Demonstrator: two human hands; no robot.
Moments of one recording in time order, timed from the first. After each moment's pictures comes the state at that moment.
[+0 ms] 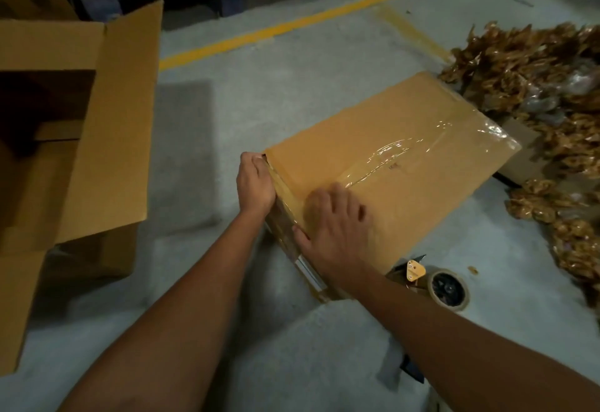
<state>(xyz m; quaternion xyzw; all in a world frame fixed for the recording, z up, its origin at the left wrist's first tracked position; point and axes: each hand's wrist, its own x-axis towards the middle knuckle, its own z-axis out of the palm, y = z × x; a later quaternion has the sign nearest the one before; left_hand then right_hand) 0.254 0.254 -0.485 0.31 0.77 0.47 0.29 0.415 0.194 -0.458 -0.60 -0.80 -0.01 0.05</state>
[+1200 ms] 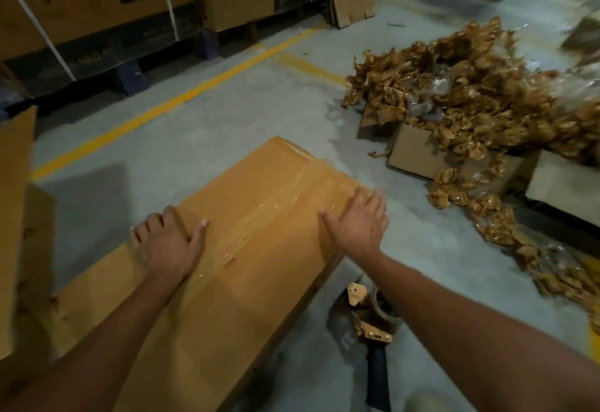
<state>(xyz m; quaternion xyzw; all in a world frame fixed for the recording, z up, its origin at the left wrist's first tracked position) 0.260 0.274 -0.467 0.58 0.81 0.11 0.02 0.579 0.293 -0.437 -0.83 -0.52 0.13 0.17</state>
